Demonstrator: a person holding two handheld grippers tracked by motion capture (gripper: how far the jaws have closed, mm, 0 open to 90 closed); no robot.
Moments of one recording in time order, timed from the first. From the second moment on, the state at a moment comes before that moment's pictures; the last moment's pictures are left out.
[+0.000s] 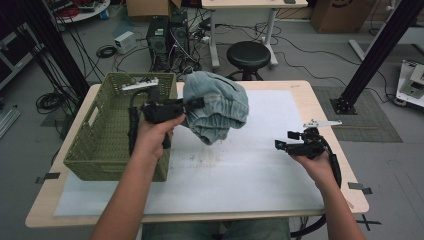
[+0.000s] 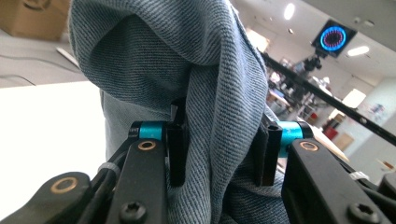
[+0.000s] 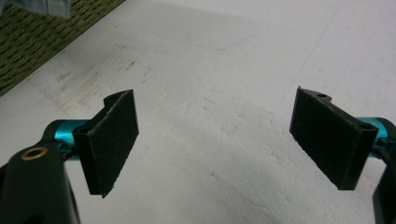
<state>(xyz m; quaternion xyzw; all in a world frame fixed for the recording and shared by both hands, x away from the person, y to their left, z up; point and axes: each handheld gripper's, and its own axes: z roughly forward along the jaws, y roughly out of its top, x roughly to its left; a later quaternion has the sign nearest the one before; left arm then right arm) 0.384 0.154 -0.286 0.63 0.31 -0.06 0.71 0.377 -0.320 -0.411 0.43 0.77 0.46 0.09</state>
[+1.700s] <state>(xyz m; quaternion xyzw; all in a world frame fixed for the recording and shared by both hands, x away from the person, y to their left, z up) 0.357 0.389 -0.325 0.52 0.53 0.08 0.66 0.382 -0.309 -0.415 0.43 0.78 0.45 0.09</state>
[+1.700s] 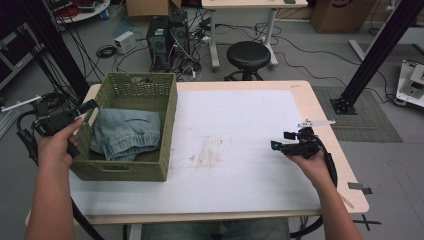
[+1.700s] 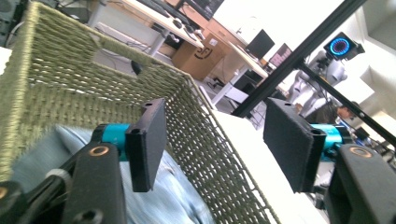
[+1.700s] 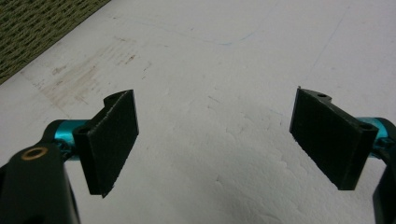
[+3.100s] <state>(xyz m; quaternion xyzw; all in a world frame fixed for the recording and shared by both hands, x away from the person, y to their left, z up) 0.368 0.118 -0.309 0.73 0.30 0.03 0.61 0.371 -0.302 -0.390 0.39 0.78 0.48 0.11</state>
